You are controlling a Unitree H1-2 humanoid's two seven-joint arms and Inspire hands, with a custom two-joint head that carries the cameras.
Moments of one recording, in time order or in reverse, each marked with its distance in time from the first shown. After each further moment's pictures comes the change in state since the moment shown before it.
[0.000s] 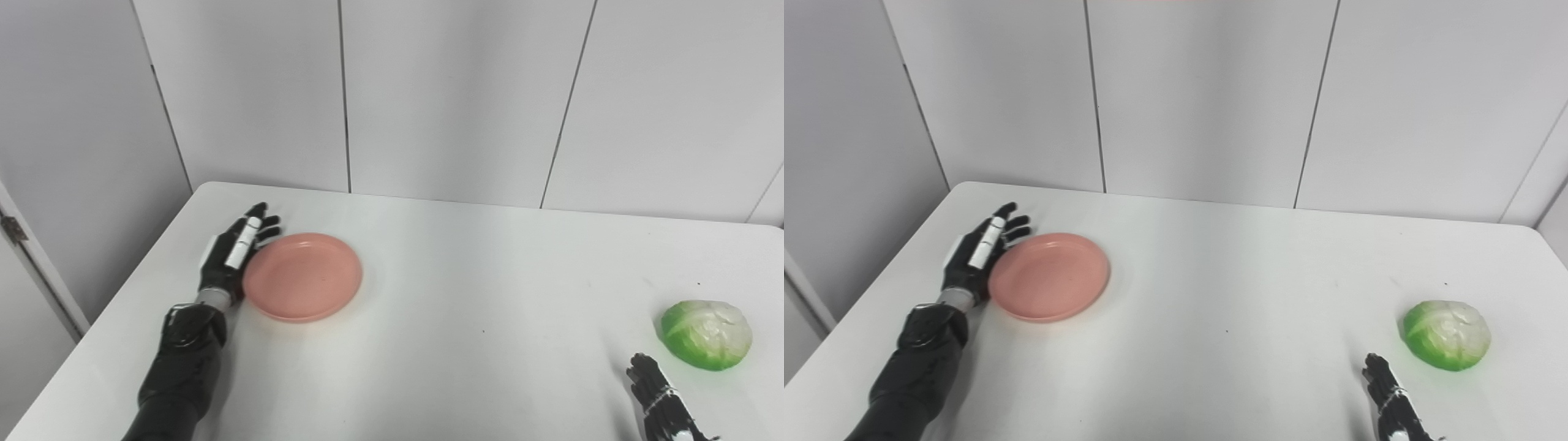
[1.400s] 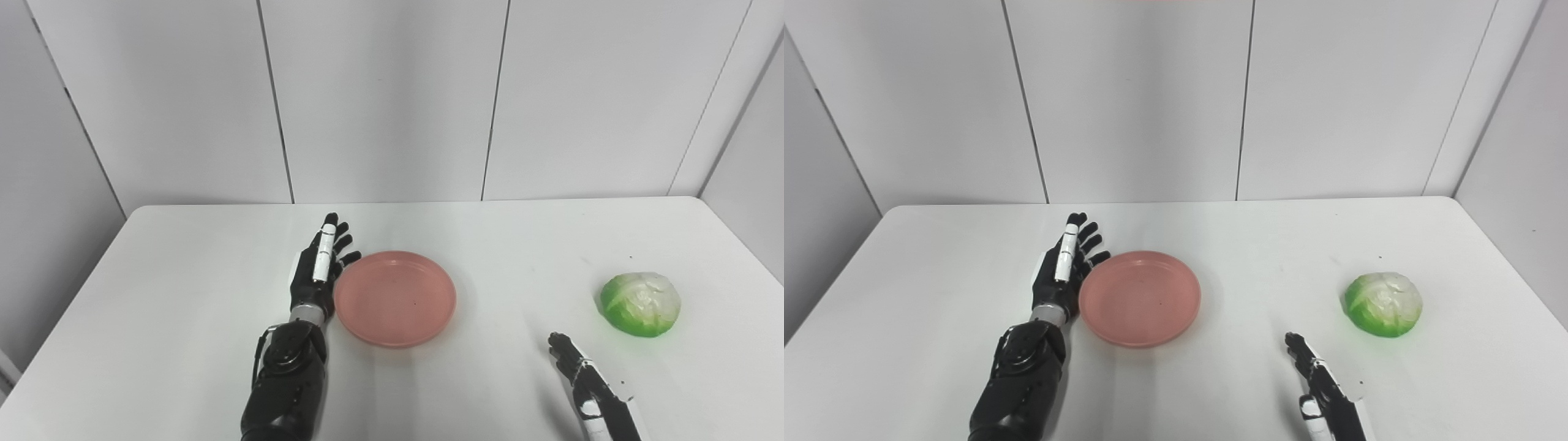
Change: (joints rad) left arm -0.022 -0.386 -0.041 -0.153 0.087 0.155 0.230; right arm -0.017 0.016 0.092 -0.014 -0.120 0.017 -0.092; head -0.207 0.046
